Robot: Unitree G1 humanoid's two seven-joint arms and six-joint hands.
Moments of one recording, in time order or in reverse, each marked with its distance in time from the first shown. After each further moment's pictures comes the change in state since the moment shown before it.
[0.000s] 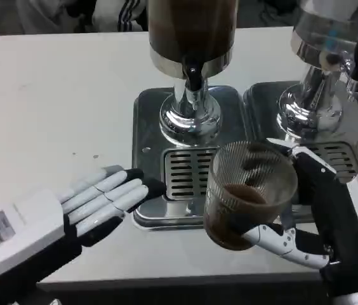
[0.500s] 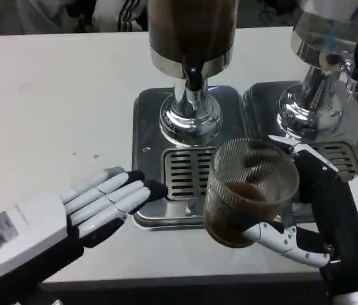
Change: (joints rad) left arm -0.001 0.011 -0.005 -0.001 0.040 0.001 0.035; right arm 0.002 0.012 -0.001 -0.013 0.002 0.005 0.000
